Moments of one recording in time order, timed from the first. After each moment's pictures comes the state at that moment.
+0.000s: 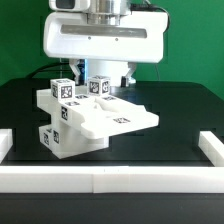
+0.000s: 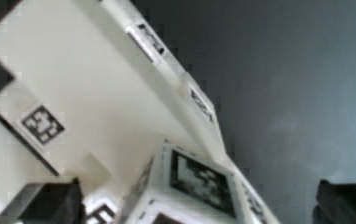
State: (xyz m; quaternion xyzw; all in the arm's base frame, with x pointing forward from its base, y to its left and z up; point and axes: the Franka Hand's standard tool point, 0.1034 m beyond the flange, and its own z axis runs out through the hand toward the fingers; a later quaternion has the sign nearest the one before) arm 0.499 -0.038 0.112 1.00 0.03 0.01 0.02
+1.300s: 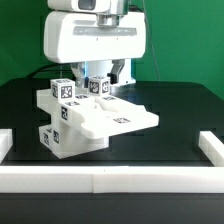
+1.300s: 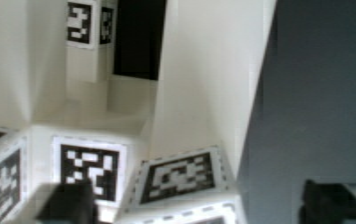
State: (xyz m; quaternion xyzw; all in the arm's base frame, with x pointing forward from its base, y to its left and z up) arm 0.498 -0.047 0.112 0.94 0.34 0.00 0.02
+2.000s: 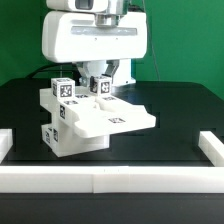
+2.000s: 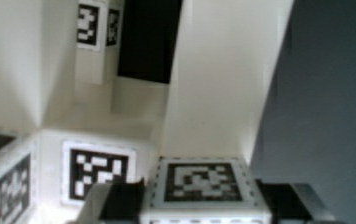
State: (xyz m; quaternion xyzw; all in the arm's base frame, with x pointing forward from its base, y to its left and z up) arm 0.498 -0.048 0.112 0.97 0.25 0.00 0.02
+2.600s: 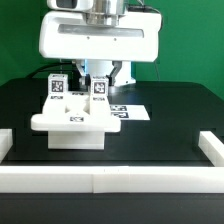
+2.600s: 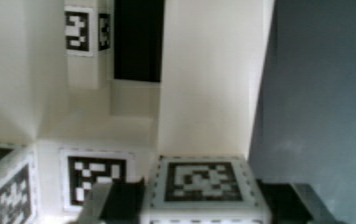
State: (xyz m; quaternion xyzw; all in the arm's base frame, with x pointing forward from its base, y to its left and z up) arm 0.498 -0.047 0.112 1.00 0.02 0.01 0.02
